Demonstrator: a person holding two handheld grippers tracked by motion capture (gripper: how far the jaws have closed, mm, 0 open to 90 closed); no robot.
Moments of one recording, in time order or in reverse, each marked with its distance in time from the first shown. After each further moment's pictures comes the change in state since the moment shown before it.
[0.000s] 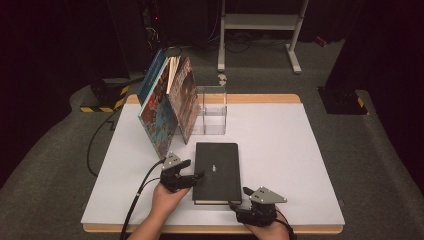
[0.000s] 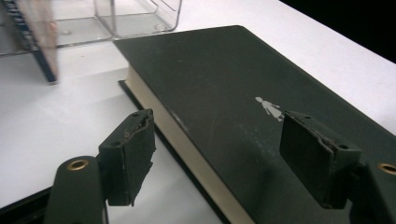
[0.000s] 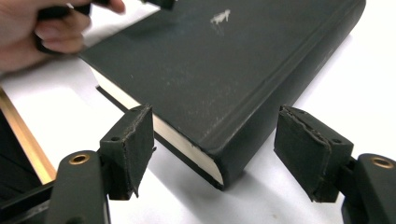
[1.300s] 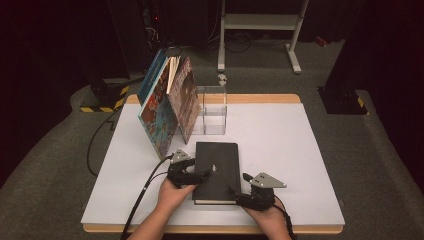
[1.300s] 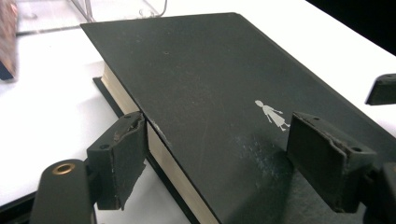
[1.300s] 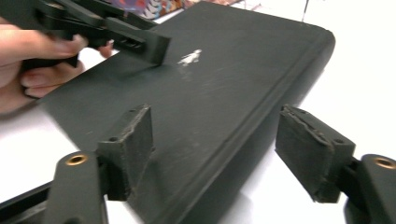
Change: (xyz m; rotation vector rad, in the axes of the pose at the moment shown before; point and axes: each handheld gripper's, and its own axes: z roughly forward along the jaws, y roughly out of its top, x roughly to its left) left arm -0.006 0.003 0.018 0.063 0.002 -0.015; right arm -0.022 0.021 0.019 -0.056 -0.016 0.034
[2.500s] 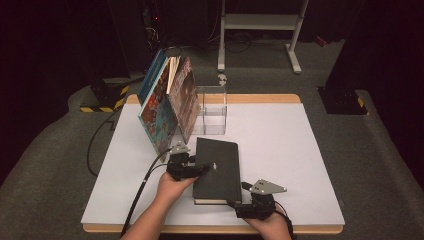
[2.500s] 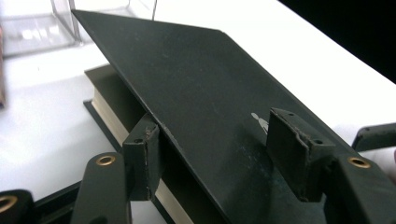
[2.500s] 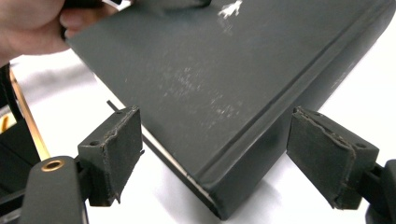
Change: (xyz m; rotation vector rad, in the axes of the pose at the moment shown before) left arm -0.003 0.023 0.004 0.079 -0.029 -0.065; right arm 0.004 -0.011 -0.008 0.057 0.117 0.006
